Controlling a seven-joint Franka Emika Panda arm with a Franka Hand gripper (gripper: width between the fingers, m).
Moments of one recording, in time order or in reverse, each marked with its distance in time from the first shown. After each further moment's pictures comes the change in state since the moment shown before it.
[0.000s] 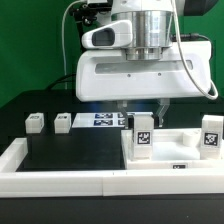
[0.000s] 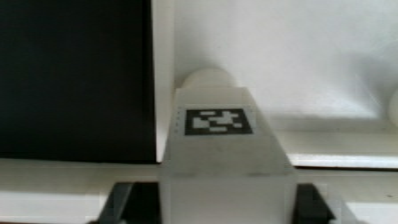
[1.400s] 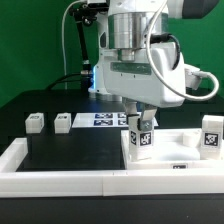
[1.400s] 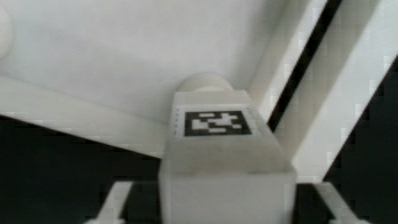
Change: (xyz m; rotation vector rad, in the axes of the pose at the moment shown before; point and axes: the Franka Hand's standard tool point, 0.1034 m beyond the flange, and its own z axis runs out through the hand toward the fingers) arm -0.003 0.007 0.002 0.020 0.021 1.251
